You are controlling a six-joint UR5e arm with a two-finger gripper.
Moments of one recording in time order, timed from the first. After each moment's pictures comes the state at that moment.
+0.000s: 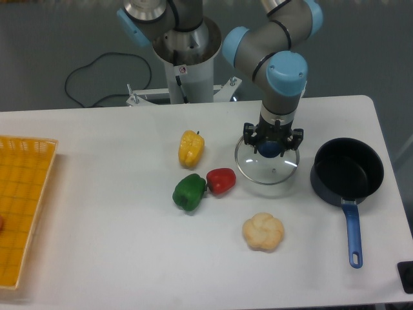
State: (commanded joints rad) arm 2.74 -1.77 -1.99 -0.92 1.55 0.85
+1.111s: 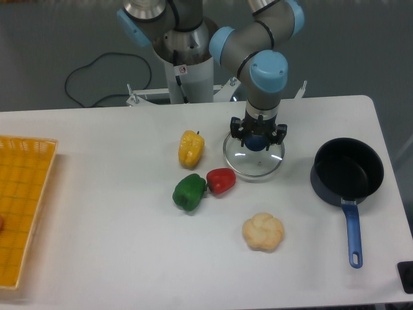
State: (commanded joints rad) arm 2.75 -1.75 -2.10 -0.85 1.55 0.88
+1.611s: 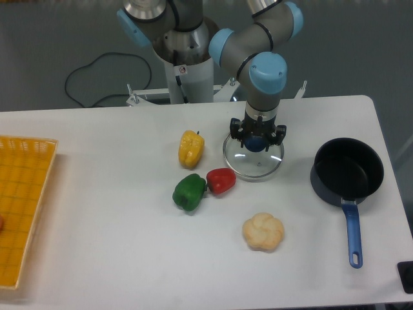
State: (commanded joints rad) arm 2.74 -1.77 -2.11 -0.80 1.55 0.88
